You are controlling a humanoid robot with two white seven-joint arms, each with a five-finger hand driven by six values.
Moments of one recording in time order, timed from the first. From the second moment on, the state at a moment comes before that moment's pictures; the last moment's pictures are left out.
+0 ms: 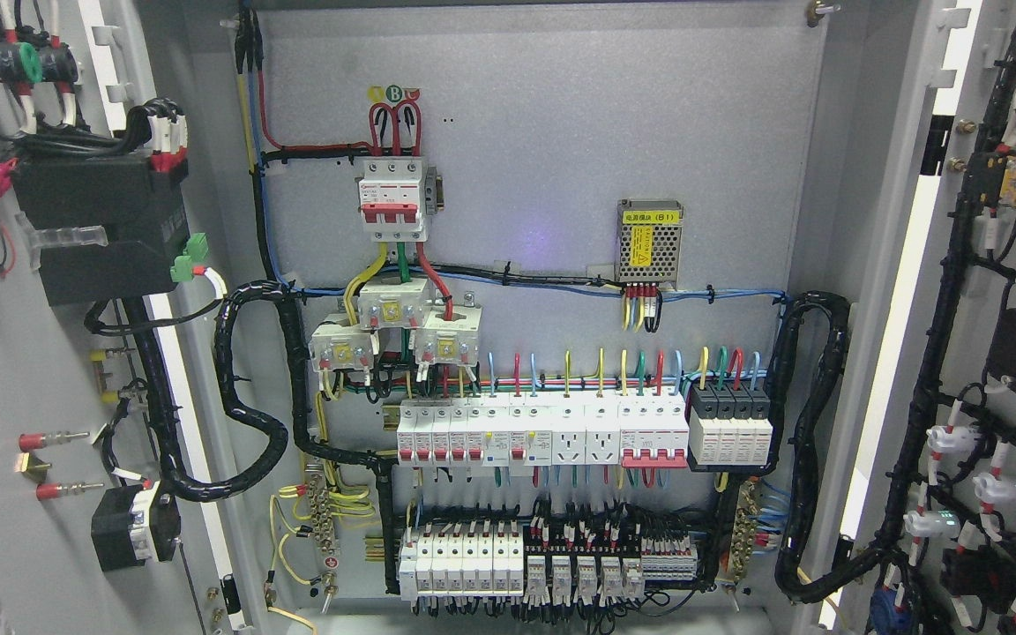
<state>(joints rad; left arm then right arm) 0.40 0.04 -0.10 -1.90 -0.09 -0.77 -0.05 0.29 -0.47 0.13 -2.03 -0.63 -0.70 0.24</state>
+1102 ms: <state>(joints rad) 0.41 0.06 -0.01 -1.89 -0.02 -0.77 -0.03 0.32 -0.52 0.02 -1.97 -0.69 -0.71 0.28</state>
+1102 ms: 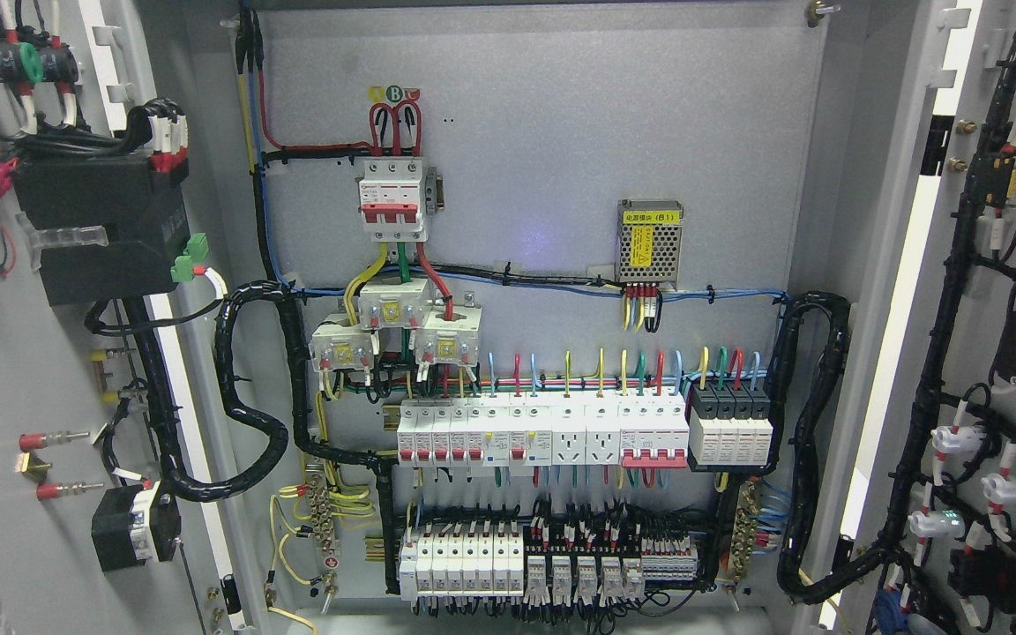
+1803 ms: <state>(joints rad) 0.43 0.11 0.10 -1.88 0.13 -0.77 -0.04 0.33 -0.54 -0.04 -1.94 -0.70 -0.72 0.28</state>
